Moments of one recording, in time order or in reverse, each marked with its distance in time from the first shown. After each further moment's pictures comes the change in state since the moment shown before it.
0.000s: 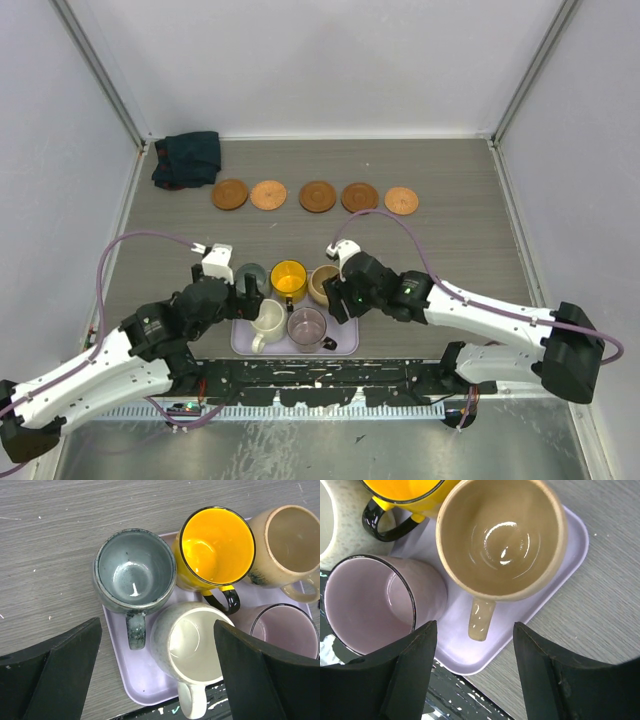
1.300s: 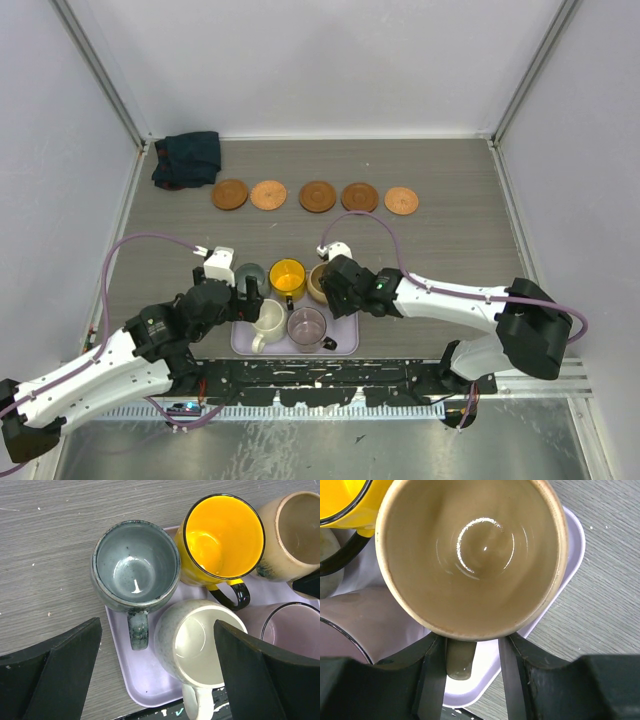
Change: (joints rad) left arm 0.000 -0.004 -0.041 0.014 -0.008 -0.011; right arm 0.032 0.236 0.030 0.054 0.117 0.095
